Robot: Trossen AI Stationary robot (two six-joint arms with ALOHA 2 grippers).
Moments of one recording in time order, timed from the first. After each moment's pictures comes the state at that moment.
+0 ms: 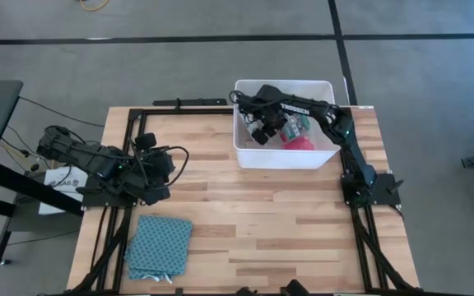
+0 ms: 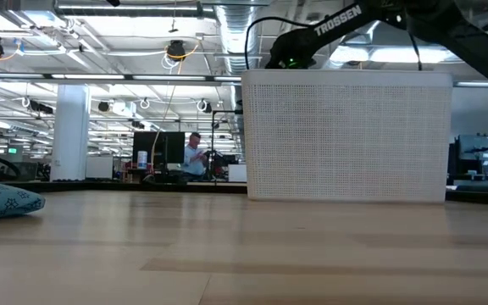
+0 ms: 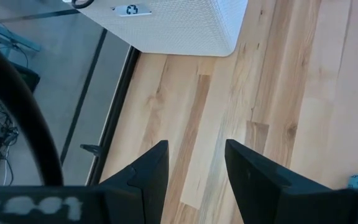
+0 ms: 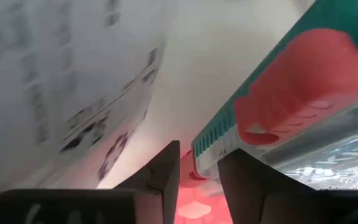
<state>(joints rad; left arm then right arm) -0.44 1.25 1.47 -1.48 -0.71 -0.50 -0.50 2.23 1.96 -1.51 0.21 0.32</state>
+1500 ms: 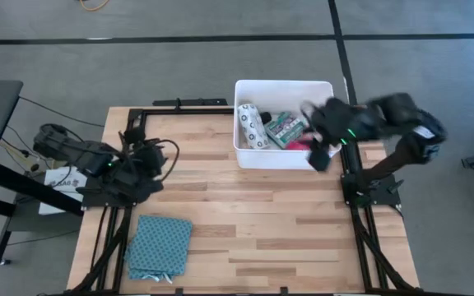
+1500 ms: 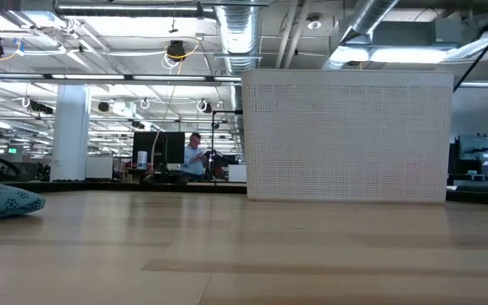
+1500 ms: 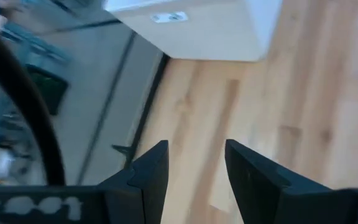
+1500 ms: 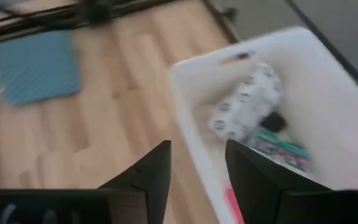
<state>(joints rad) -0.46 1.19 1.47 -1.57 -0.84 -0.52 0.14 1.46 2.14 -1.57 0.35 0.35</state>
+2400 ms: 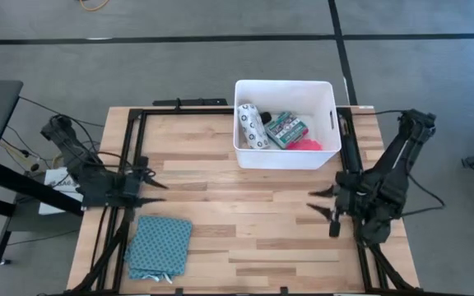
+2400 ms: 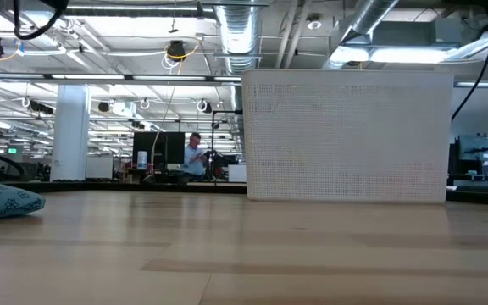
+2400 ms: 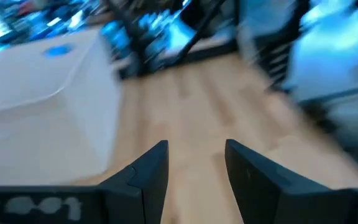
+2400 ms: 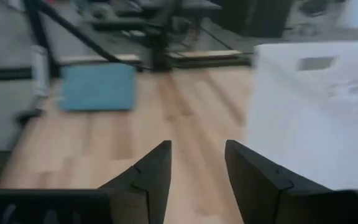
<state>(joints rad) -0.76 0.54 0.67 -0.51 -0.63 -0.08 1.03 0.95 0.71 -0.56 1.15 0.69</state>
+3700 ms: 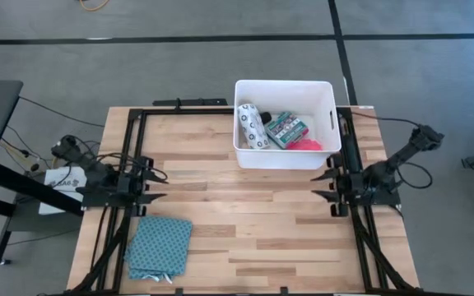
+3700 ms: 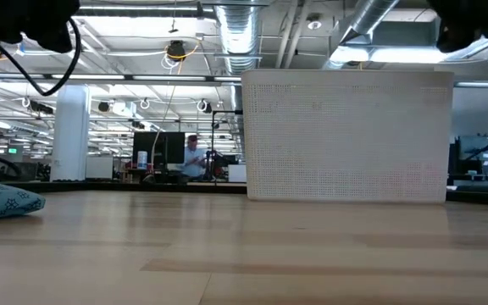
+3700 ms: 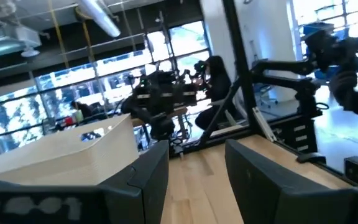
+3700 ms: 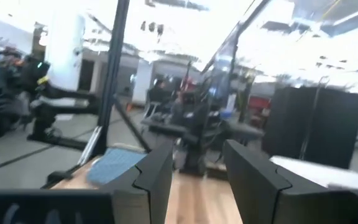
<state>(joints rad) -0.59 0.02 0.06 0.21 -0.45 0.35 0.61 0.32 0.06 0.55 0.47 -0.38</state>
